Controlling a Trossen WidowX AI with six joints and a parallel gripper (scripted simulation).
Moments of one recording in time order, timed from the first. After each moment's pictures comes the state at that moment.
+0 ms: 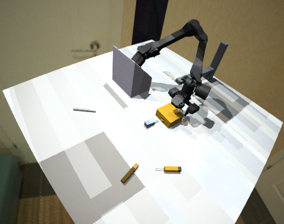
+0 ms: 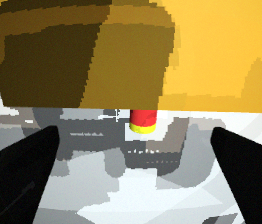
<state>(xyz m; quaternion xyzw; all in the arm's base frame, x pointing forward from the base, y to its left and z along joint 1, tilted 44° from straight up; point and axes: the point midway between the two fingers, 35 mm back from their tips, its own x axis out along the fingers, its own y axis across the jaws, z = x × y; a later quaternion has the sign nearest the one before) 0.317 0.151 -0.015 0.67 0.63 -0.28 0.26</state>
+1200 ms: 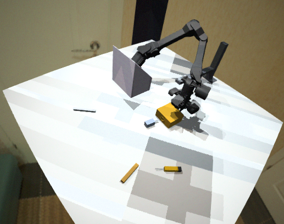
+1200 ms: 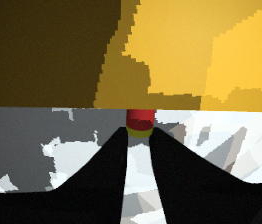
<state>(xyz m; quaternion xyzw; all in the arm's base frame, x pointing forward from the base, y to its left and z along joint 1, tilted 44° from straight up) 0.316 0.154 -0.016 0.67 0.63 -0.28 0.26</state>
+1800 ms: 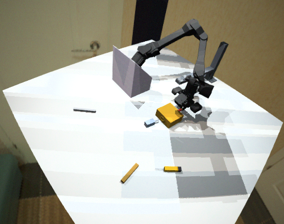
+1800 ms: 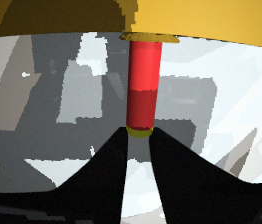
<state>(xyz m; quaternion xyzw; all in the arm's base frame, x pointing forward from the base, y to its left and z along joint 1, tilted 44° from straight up) 0.319 0.172 0.000 0.67 0.63 -0.29 0.26</state>
